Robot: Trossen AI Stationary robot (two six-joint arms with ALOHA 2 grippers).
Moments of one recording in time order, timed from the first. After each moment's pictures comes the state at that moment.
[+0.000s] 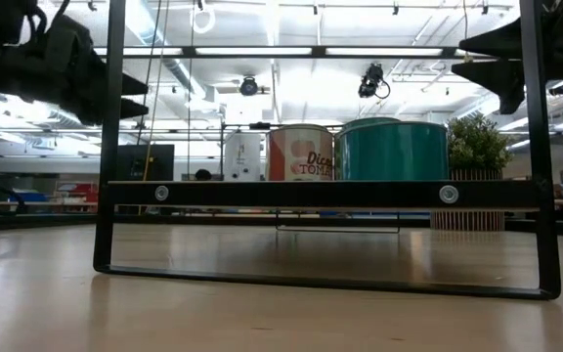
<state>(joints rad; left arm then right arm) -0.02 0.24 0.07 0.12 -0.43 -0.11 0.32 0.12 0.05 0.27 0.61 0.18</state>
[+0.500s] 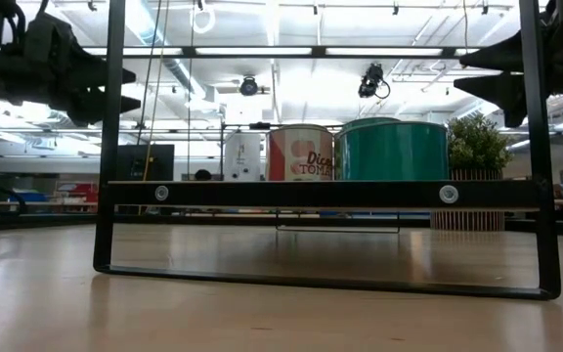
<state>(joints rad) -0.08 0.04 0.01 0.06 -0.46 -0.12 0.32 0.05 0.01 0.22 0.66 0.25</state>
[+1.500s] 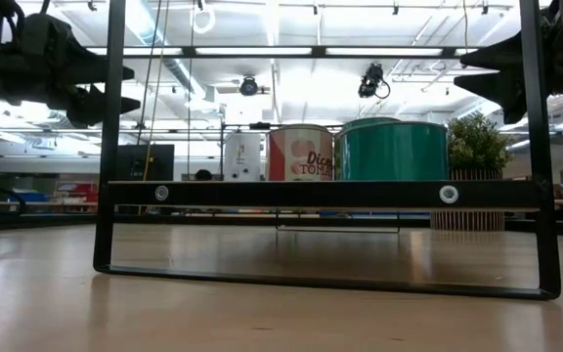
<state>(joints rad) -0.09 0.04 0.01 0.05 -0.44 -0.18 0.32 0.05 0.01 0.22 0.64 0.18</state>
